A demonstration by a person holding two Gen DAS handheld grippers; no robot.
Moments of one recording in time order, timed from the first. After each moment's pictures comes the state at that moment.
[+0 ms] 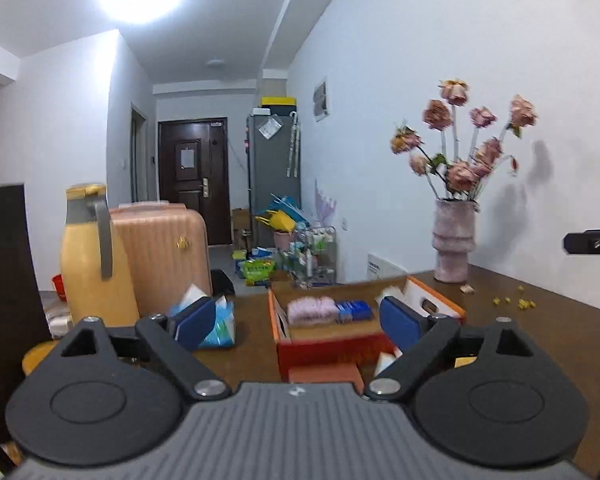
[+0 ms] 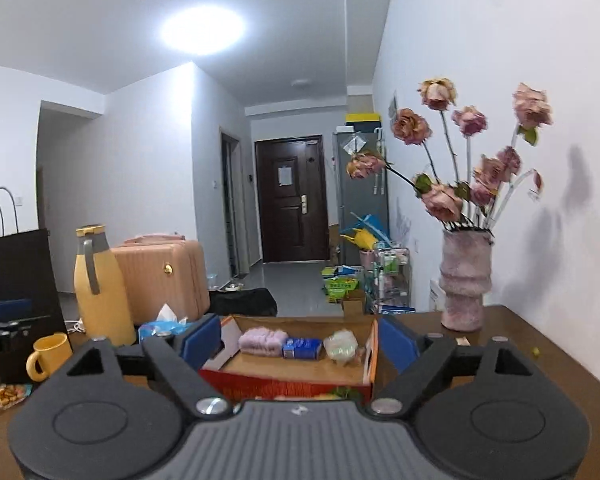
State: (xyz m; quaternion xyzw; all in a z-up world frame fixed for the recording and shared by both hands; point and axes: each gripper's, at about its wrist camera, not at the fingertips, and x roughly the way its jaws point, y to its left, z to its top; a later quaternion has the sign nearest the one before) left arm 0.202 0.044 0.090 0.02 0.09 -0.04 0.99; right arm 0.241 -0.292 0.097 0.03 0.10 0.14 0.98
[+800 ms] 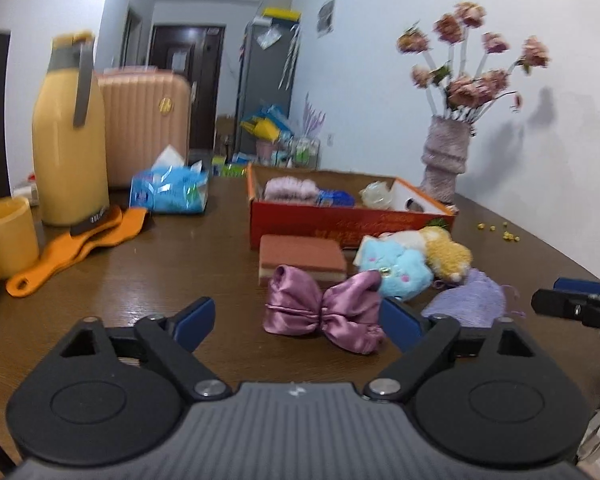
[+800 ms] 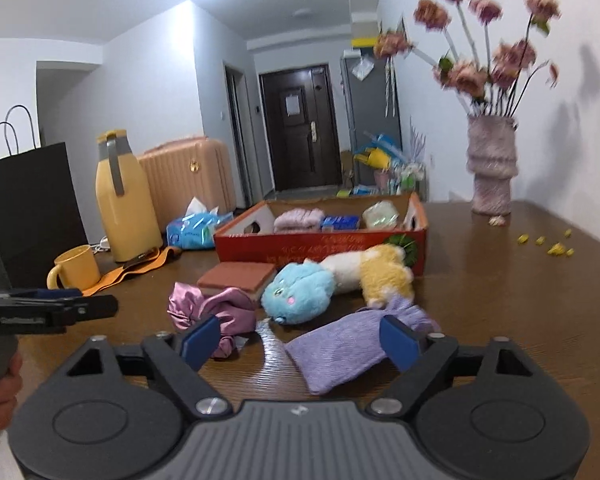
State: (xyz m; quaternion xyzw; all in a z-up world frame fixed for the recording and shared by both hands) left arm 0.234 0.061 -0.003 -0.04 0.23 -0.07 0.97; right arm 0.234 -0.229 -0.004 0.06 0.23 0.17 0.96
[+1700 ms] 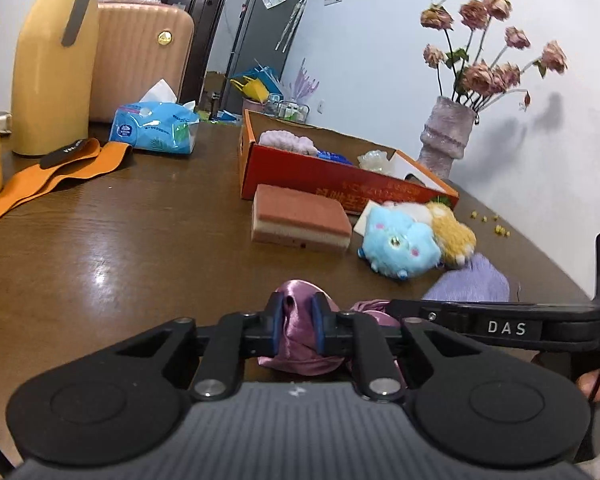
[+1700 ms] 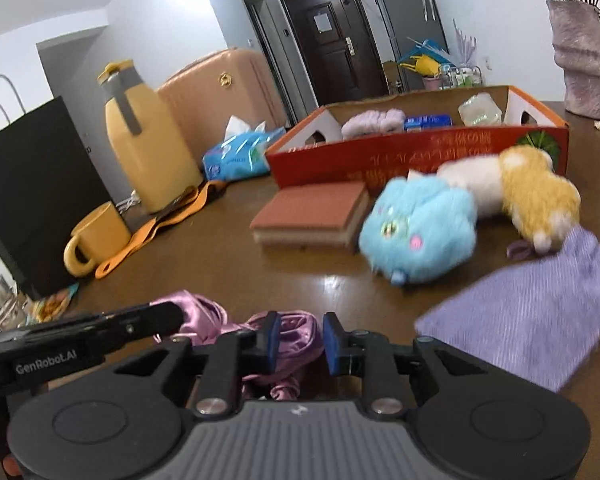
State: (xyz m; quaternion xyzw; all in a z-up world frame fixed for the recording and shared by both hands) left arm 0.254 0.078 -0.042 -0.10 0.28 -0.10 0.95; right arm 0.311 -0.148 -0.055 0.10 0.35 0.25 0.90
